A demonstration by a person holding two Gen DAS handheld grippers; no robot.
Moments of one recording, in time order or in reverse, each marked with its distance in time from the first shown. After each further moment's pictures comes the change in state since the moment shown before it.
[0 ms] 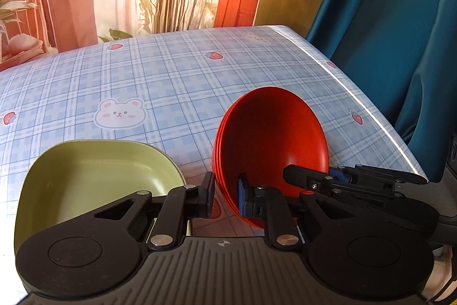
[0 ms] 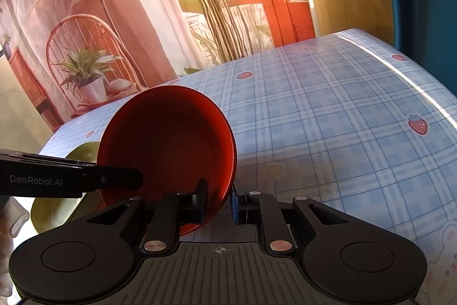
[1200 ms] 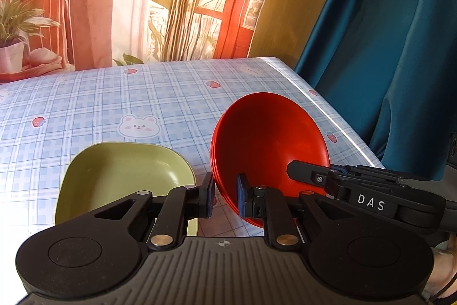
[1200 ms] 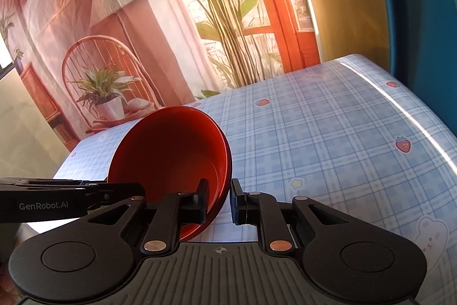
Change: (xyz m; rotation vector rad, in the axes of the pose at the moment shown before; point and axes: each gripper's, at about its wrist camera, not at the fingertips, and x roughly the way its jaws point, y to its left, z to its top) left arm -0.076 -0.002 -0.020 -0.027 -0.119 -0.024; right arm -0.059 0.043 0.015 -0.010 -0.044 0.003
